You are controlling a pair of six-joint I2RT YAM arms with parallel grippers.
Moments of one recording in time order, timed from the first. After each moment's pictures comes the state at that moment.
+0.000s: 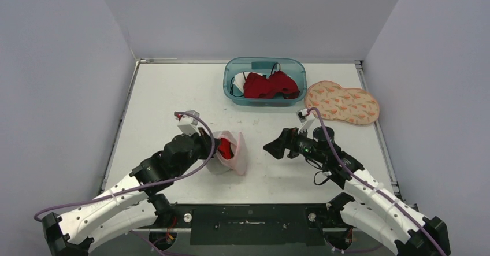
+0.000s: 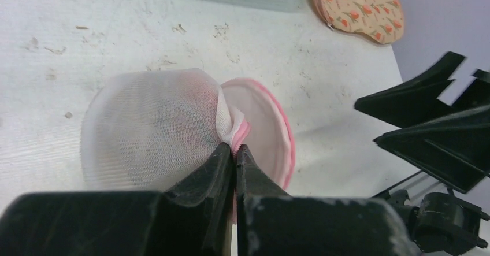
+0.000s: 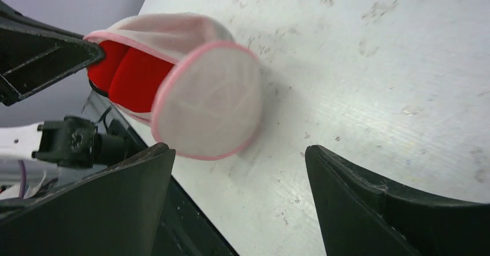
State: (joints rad) left arm -0.90 0.71 0.62 -0.29 -0.34 -0.76; right arm 0.57 0.83 0.50 -0.05 -0.37 0.57
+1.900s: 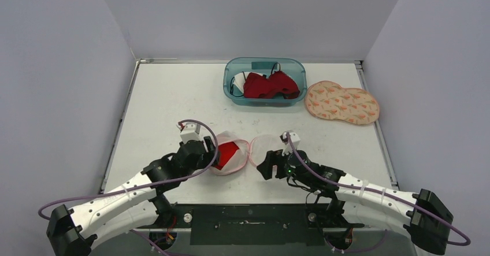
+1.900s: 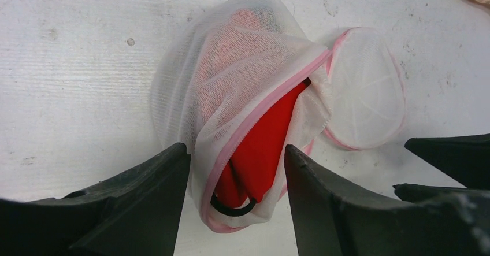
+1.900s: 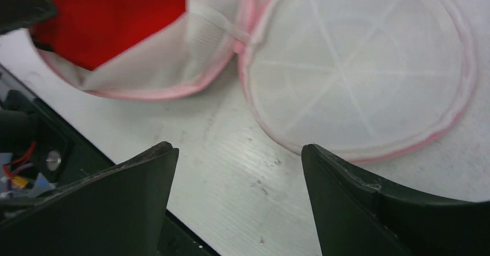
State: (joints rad) left arm -0.89 0.81 0.54 -0.42 -0.43 -0.87; right arm 0.97 0.88 0.32 -0.03 0.16 0.66
